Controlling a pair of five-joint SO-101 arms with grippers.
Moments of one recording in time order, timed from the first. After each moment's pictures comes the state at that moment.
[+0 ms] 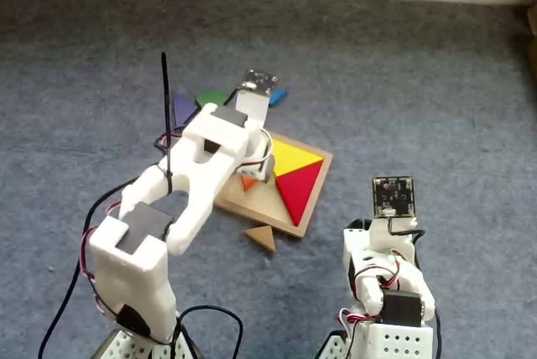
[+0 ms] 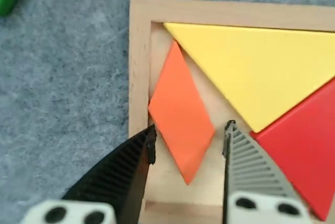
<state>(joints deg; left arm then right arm) 17.2 20.4 10.0 59.3 12.6 -0.8 -104.2 95.8 62.1 9.4</state>
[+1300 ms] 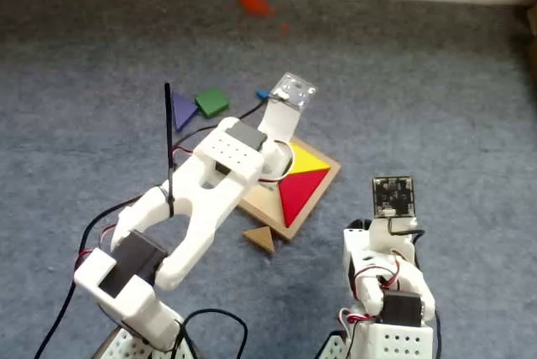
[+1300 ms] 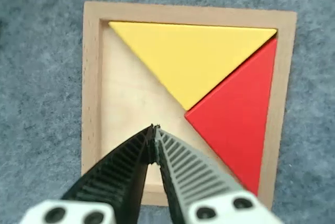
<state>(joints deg) 25.7 6.9 19.0 53.8 6.0 -0.8 -104.2 95.8 62.1 9.4</state>
